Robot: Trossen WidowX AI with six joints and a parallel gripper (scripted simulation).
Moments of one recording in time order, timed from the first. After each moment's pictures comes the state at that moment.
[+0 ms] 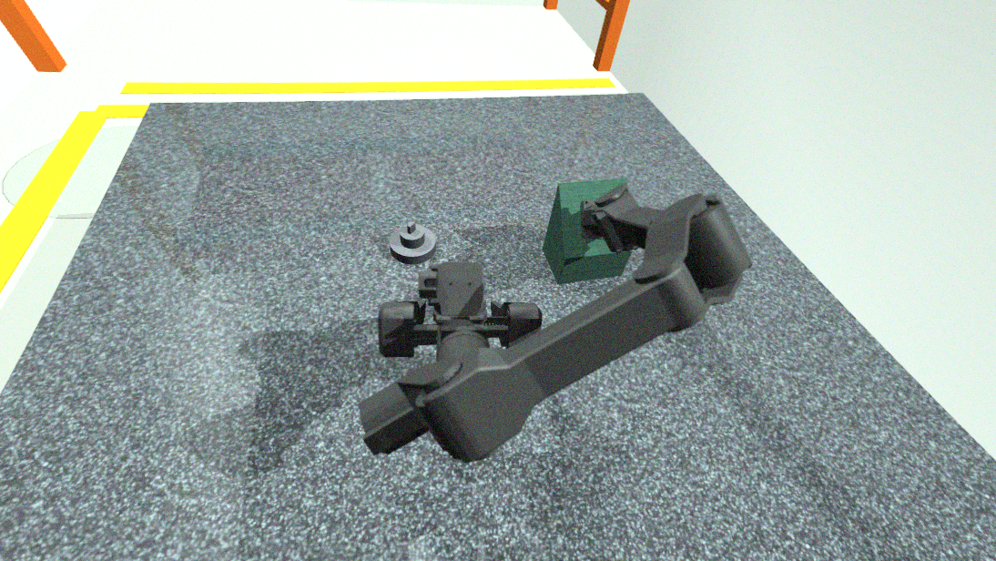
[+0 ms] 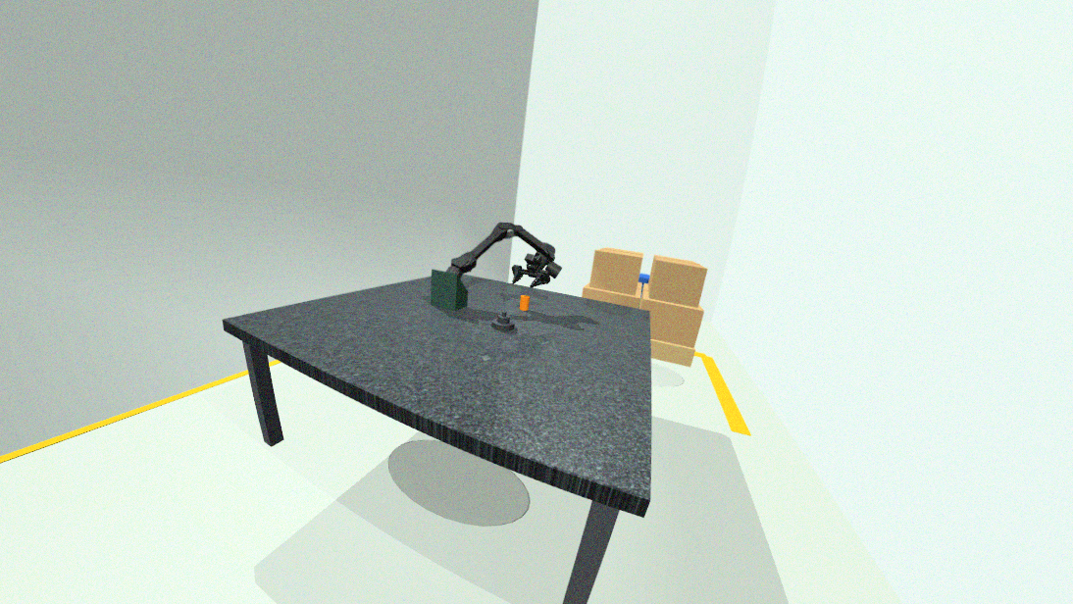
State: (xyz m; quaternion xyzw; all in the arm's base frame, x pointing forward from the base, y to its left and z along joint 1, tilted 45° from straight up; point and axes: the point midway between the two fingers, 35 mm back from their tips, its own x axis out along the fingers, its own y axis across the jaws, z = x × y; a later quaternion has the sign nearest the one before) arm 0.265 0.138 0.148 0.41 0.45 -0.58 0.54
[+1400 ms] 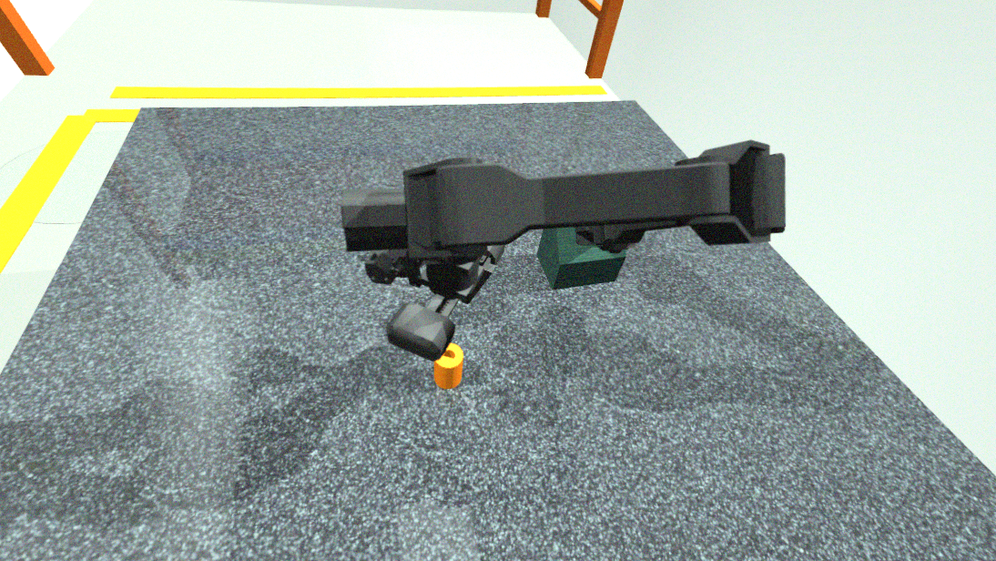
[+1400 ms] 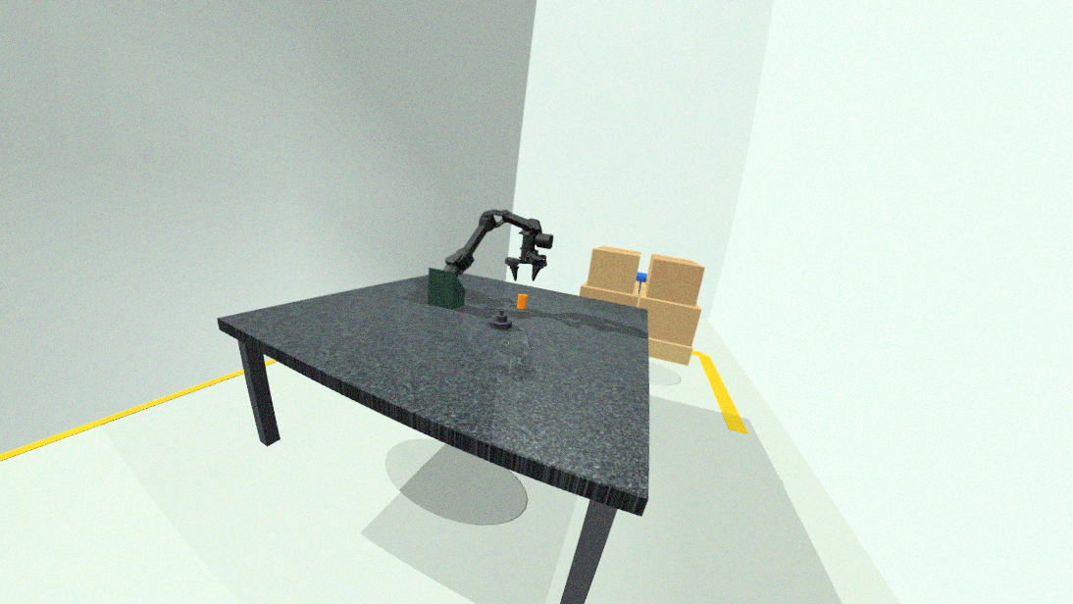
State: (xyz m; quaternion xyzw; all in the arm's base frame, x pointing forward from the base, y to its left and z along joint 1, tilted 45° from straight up) arm 0.274 0.124 0.167 0.42 0.73 0.08 0.54
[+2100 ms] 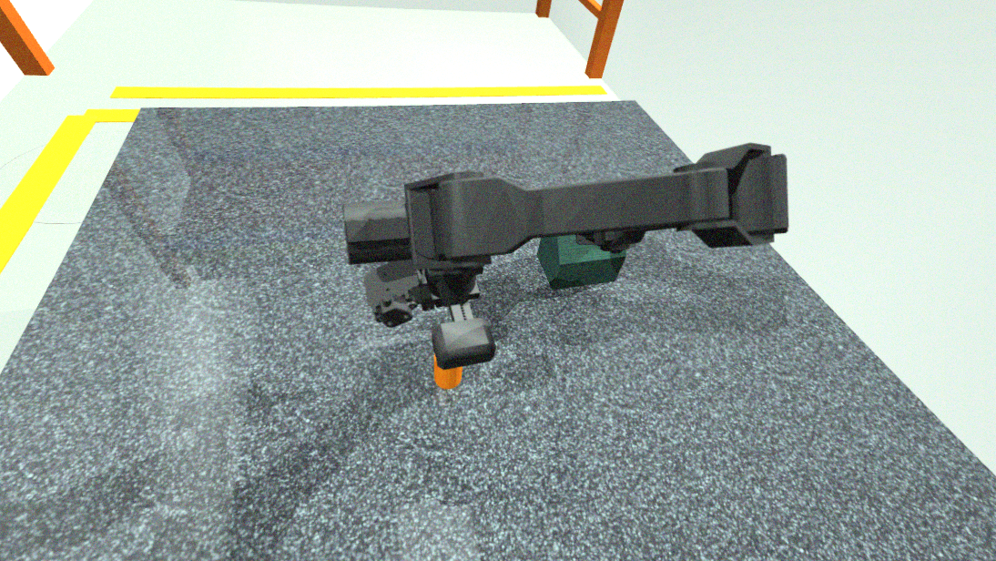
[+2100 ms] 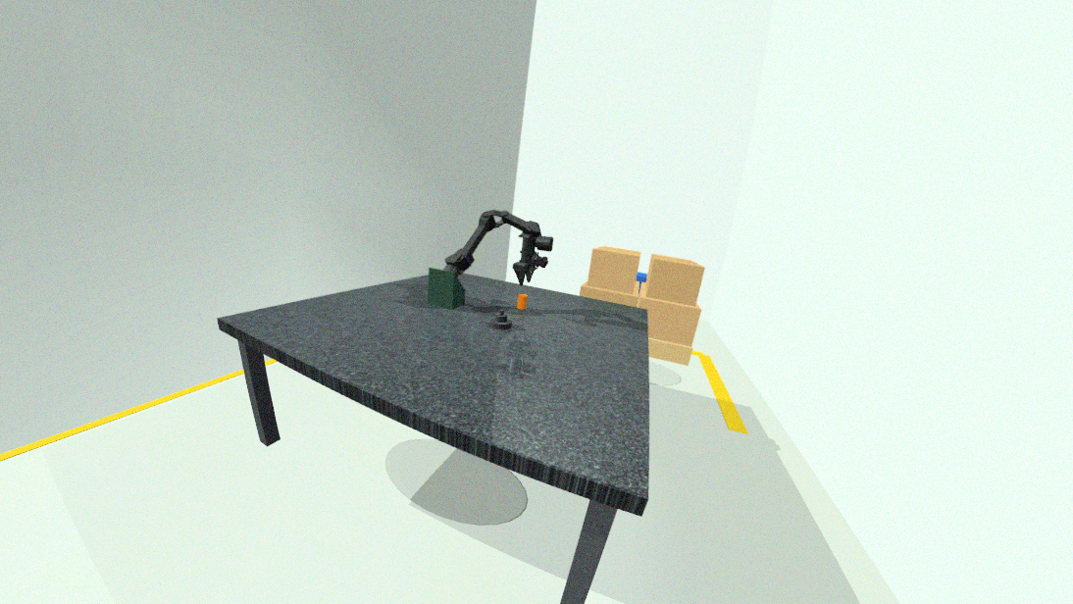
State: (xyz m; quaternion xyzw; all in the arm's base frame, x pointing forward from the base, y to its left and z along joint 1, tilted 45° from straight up) arm 0.277 0.134 0.158 0.22 0.65 0.31 0.65
